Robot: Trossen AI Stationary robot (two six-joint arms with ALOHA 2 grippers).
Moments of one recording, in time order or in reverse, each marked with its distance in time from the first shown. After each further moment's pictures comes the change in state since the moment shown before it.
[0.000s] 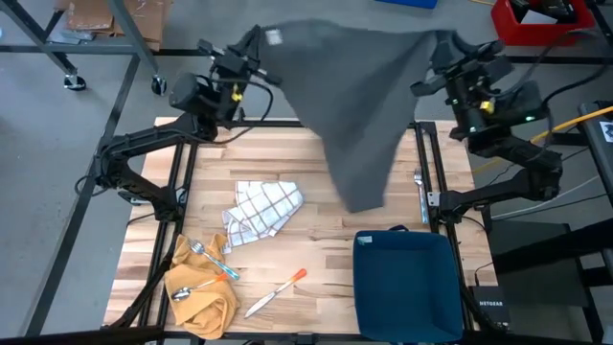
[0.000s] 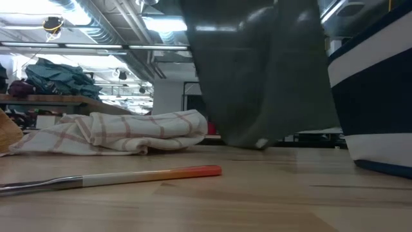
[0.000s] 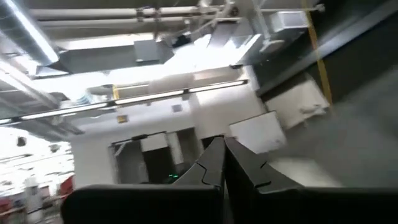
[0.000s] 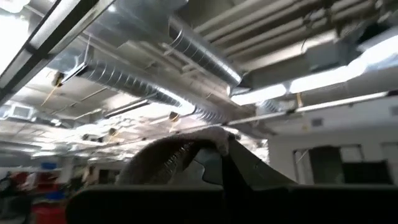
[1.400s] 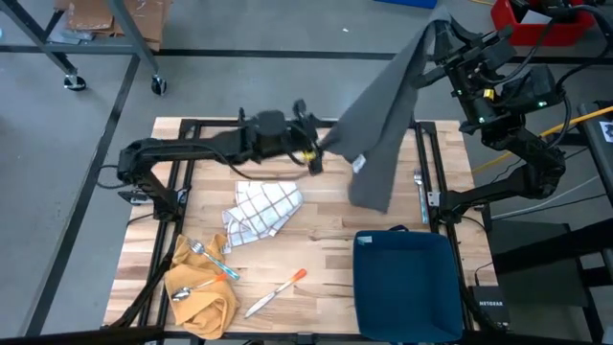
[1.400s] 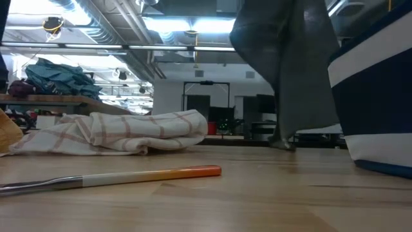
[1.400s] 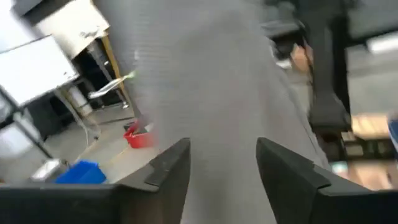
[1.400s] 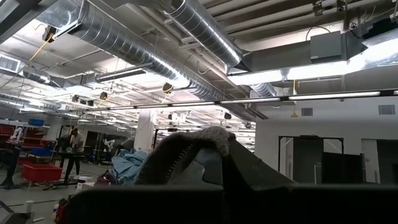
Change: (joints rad) left arm -0.230 0.224 0.058 -0.642 0.439 -0.394; right arm 0.000 0.054 0.182 -0.282 0.053 -0.033
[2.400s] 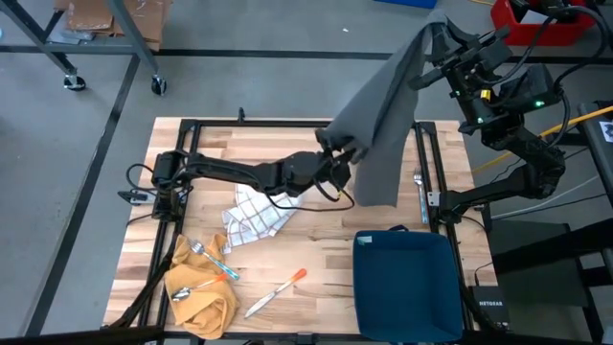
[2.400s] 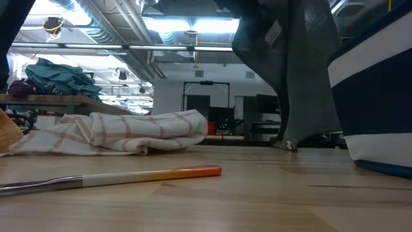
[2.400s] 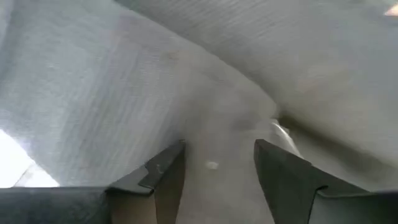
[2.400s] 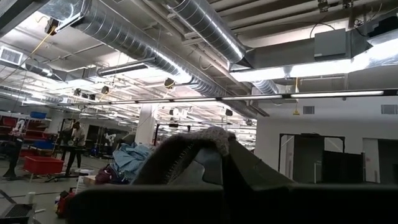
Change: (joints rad) left arm -0.108 0.275 0.000 0.392 -0.497 0.718; right arm 0.001 0.000 0.000 -0.028 0.000 0.000
